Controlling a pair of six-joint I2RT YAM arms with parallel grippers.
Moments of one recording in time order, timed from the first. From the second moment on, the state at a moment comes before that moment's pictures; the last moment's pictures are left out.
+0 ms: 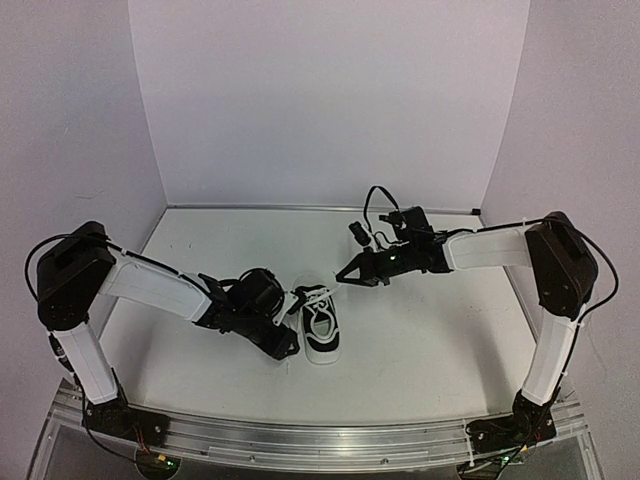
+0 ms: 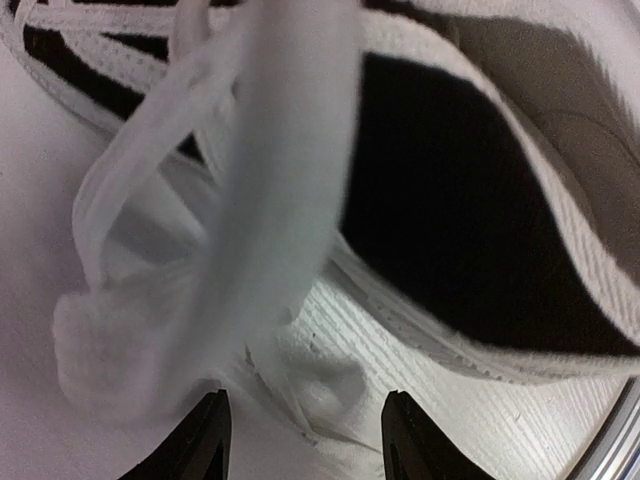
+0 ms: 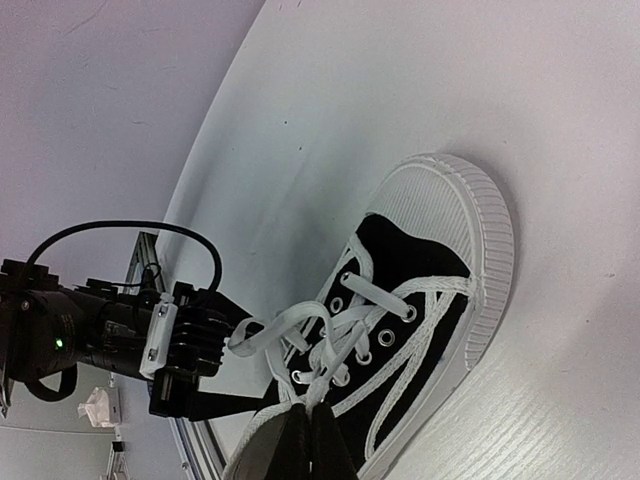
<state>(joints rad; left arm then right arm) -0.96 1.76 0.89 -0.14 0.11 -0.28 0.58 1.90 1.20 0.00 -0.74 0.47</state>
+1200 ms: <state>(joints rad) -0.50 1.31 0.78 -0.36 -0.09 -0.48 0.13 1.48 0.78 -0.07 -0.50 0.50</state>
